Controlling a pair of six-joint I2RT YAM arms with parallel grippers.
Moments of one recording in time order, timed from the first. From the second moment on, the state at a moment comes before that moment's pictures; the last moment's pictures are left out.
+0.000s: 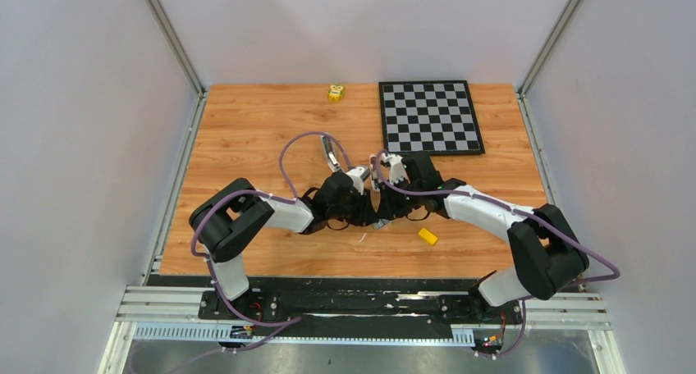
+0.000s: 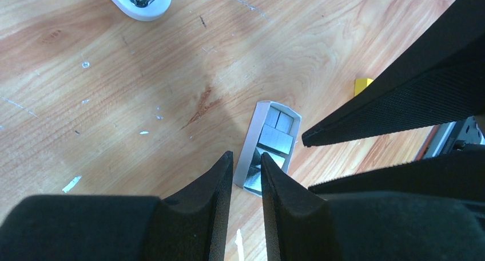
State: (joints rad) left arm -0.81 1.79 0.72 0.48 0.24 -0.56; right arm 0.58 1.44 0.77 -0.19 -0.42 0.16
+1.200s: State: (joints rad) left arm -0.82 1.72 0.70 0.41 0.22 -0.57; right arm 0.65 1.56 0.83 -0.23 -0.21 0.10
